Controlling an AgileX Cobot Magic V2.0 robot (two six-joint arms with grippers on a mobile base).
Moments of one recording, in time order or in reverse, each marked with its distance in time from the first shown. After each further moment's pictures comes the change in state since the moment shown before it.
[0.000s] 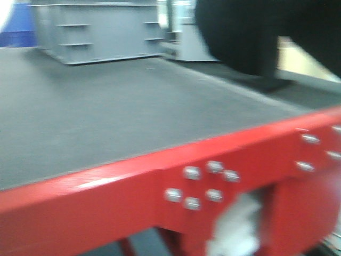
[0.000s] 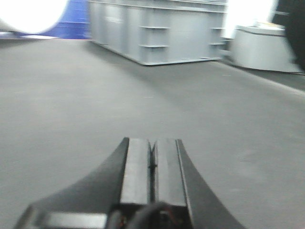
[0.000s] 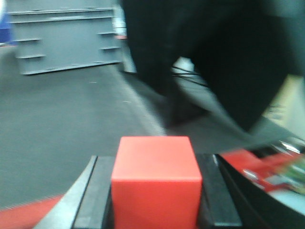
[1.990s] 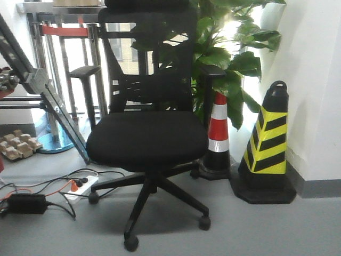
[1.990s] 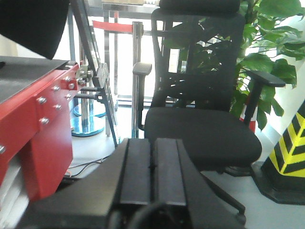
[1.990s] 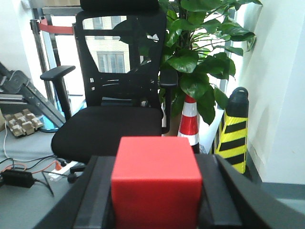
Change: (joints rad) left arm 0.000 0.000 0.000 0.000 0.000 0.000; right arm 0.000 0.000 0.000 0.000 0.000 0.000
